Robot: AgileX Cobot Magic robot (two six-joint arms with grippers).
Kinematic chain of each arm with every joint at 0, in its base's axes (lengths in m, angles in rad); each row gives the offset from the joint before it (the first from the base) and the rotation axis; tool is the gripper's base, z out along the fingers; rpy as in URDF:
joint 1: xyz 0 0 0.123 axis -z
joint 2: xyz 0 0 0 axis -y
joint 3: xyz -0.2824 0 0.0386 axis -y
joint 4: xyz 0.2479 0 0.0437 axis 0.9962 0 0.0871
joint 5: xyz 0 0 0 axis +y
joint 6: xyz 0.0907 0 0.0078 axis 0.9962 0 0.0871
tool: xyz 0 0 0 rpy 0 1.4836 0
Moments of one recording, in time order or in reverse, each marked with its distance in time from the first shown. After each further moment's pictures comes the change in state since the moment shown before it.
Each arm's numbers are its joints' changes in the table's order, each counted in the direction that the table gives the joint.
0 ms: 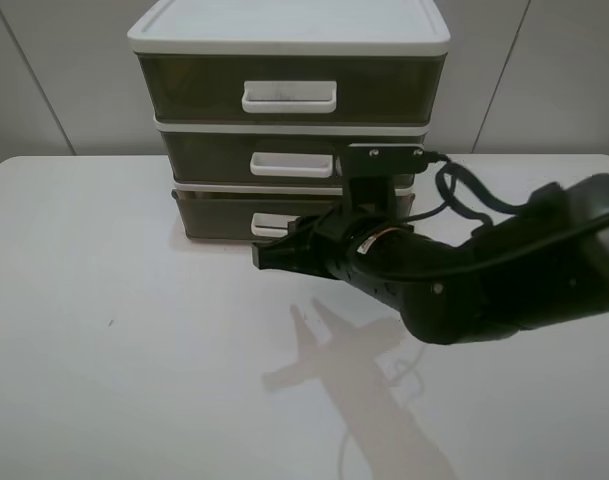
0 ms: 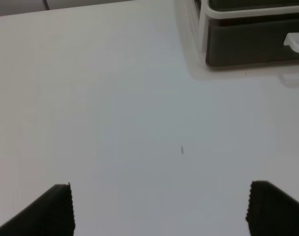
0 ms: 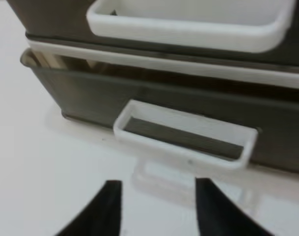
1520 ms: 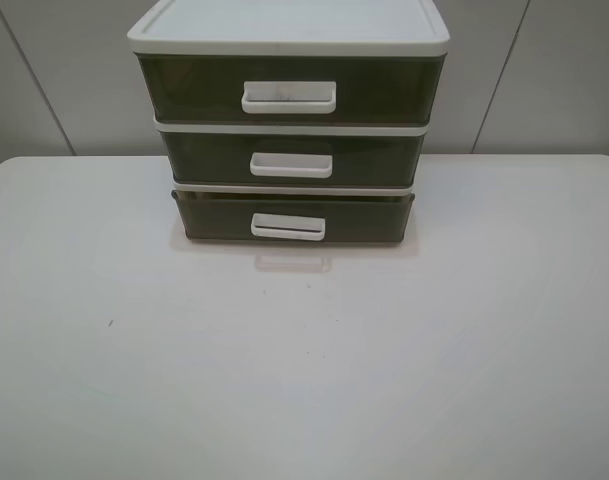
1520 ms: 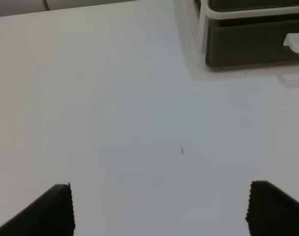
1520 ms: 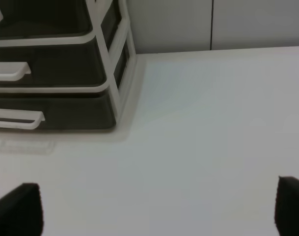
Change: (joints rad) left arm 0.000 0.000 0.000 0.000 0.000 0.000; right arm 0.800 1.694 -0.008 -0.725 1.662 0.305
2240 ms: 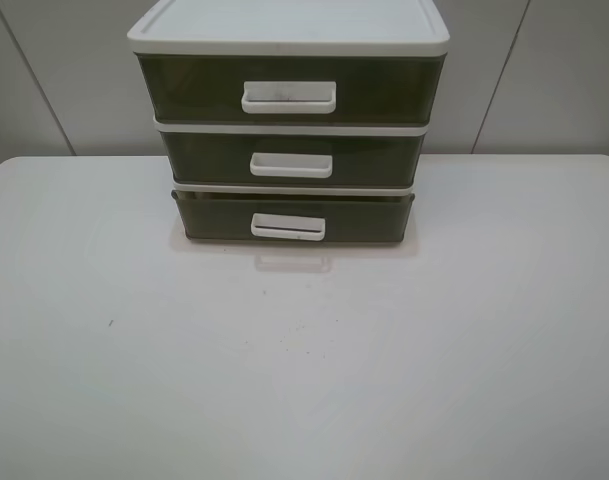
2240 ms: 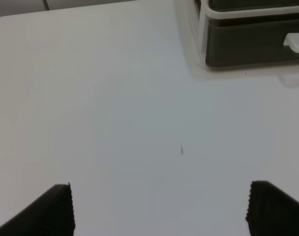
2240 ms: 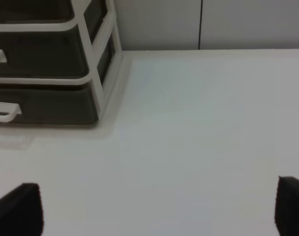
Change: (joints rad) left arm 0.000 0.000 0.000 0.000 0.000 0.000; right arm 0.000 0.058 -0.120 -0.027 -0.074 -0.044
